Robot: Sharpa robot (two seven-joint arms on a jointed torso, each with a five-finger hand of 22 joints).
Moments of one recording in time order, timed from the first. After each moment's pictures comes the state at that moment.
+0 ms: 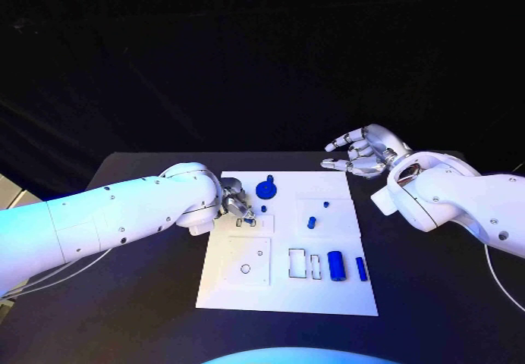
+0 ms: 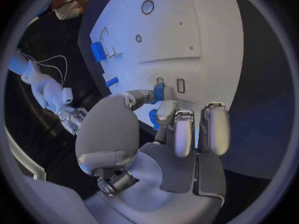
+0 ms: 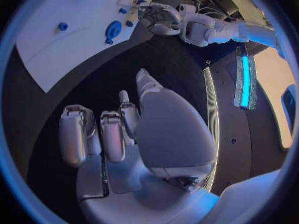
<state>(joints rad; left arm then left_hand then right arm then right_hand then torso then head) 1.25 -0.64 -0.09 1.39 -1.04 0.07 -0.56 1.11 -0.23 0.76 0.21 0.38 0.87 0.06 0.79 0.54 1.32 -0.03 1.27 1.04 1.46 -0.07 1.56 1.31 0.06 1.40 0.04 1.48 1.31 1.33 -0.91 -0.13 1.62 -0.84 -0.55 -0.10 1.44 -0.17 0.15 0.29 0.06 0.90 0.16 0.17 0.33 1.38 0.08 1.32 1.31 1.47 0.00 1.53 1.31 0.03 1.46 0.10 1.40 1.31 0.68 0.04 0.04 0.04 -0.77</state>
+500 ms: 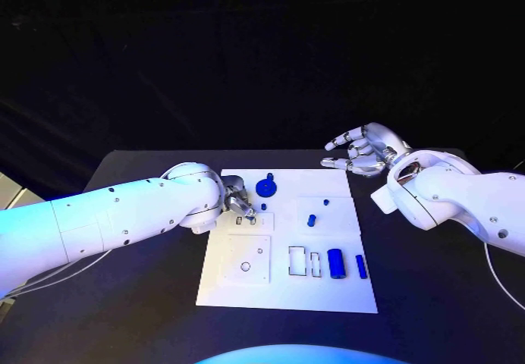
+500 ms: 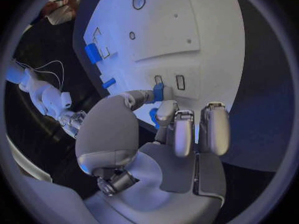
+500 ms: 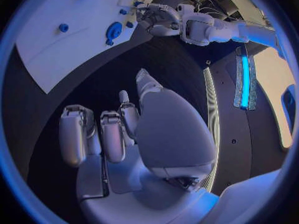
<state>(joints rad) 1.25 -0.63 -0.10 1.39 -1.10 0.03 -0.56 1.10 -0.23 0.76 0.21 0.38 0.87 0.06 0.79 0.60 1.32 -0.03 1.27 1.04 1.46 -0.07 1.56 1.31 0.06 1.40 0.04 1.48 1.31 1.33 -0.91 -0.13 1.62 -0.85 -0.55 -0.09 1.44 -0.17 0.15 0.29 0.06 0.90 0.16 0.17 0.33 1.38 0.08 1.32 1.31 1.47 0.00 1.53 1.31 0.03 1.46 0.10 1.40 1.31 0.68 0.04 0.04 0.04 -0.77</state>
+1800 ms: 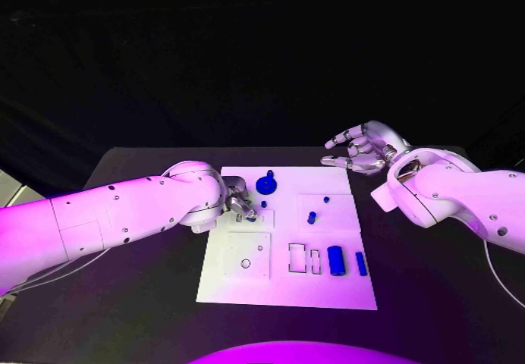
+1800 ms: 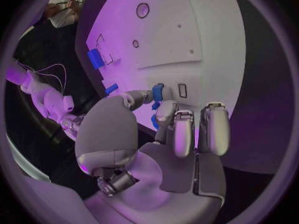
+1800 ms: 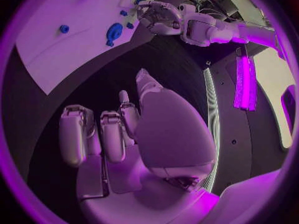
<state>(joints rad) 1.24 -0.63 -0.10 1.41 -1.09 0.08 -0.56 1.08 -0.23 0.76 0.21 0.39 0.88 0.06 0.79 0.70 1.33 -0.03 1.27 1.05 1.47 -0.08 1.56 1.31 0.06 1.40 0.03 1.48 1.31 1.33 -0.90 -0.13 1.62 -0.85 -0.54 -0.10 1.44 -0.17 0.15 0.29 0.06 0.90 0.16 0.17 0.33 1.38 0.08 1.32 1.31 1.47 0.00 1.53 1.31 0.03 1.46 0.10 1.40 1.31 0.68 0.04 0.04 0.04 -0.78</state>
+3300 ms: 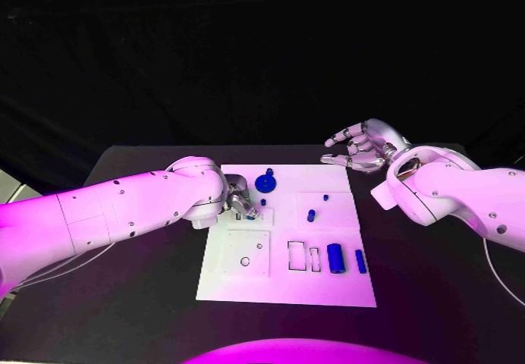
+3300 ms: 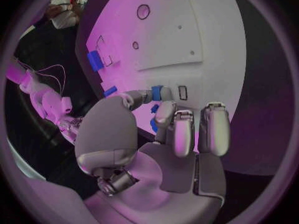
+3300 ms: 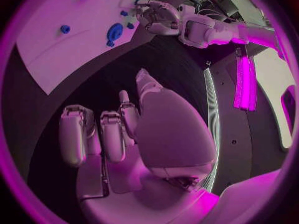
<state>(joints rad) 1.25 -0.60 -0.09 1.36 -1.08 0.14 -0.57 1.05 -0.21 0.76 0.21 0.38 0.90 0.05 0.80 0.77 1.35 -0.04 1.27 1.05 1.46 -0.08 1.56 1.31 0.06 1.41 0.03 1.48 1.31 1.33 -0.91 -0.13 1.62 -0.85 -0.54 -0.10 1.44 -0.17 0.15 0.28 0.06 0.90 0.16 0.17 0.34 1.38 0.08 1.32 1.31 1.47 0.00 1.53 1.31 0.03 1.46 0.10 1.40 1.31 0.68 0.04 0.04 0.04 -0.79</state>
